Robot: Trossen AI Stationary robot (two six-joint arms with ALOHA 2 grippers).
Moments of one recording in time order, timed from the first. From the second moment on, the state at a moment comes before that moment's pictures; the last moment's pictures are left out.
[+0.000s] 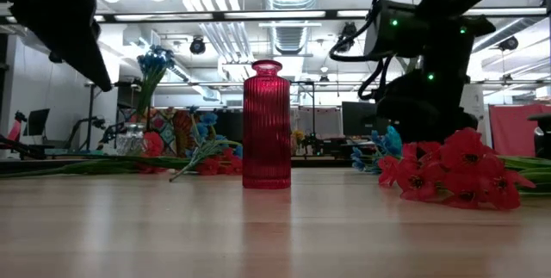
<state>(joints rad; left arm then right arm) -0.61 1.41 0.95 -0.93 -0.56 -1.08 0.01 1.60 0.77 -0.54 0.19 0.88</state>
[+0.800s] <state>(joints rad) -0.60 1.37 0.95 -0.33 -0.62 -0.33 0.01 1.53 0.76 -0.43 0.30 0.85</state>
